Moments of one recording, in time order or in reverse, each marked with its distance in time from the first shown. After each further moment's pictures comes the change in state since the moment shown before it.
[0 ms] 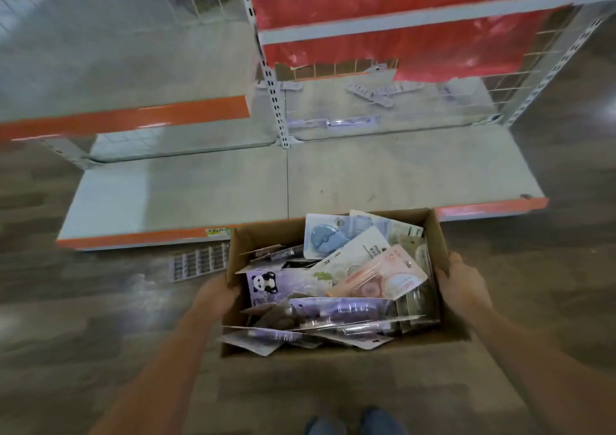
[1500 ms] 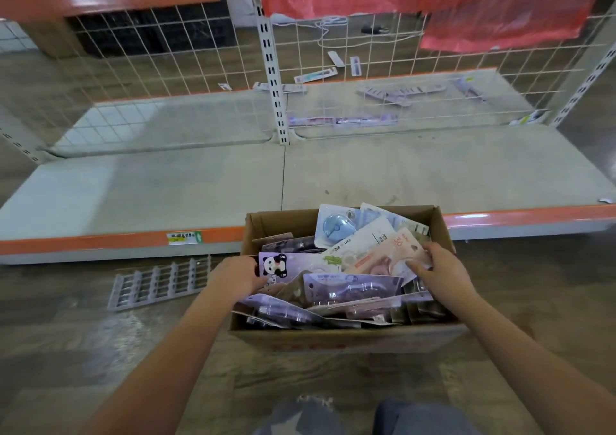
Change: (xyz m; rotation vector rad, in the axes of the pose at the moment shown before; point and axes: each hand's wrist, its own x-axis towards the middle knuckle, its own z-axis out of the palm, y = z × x) left_hand 0.207 0.004 0.149 0.489 0.206 0.317; right_hand 0.153 0.003 0.198 0.259 0.086 -0.299
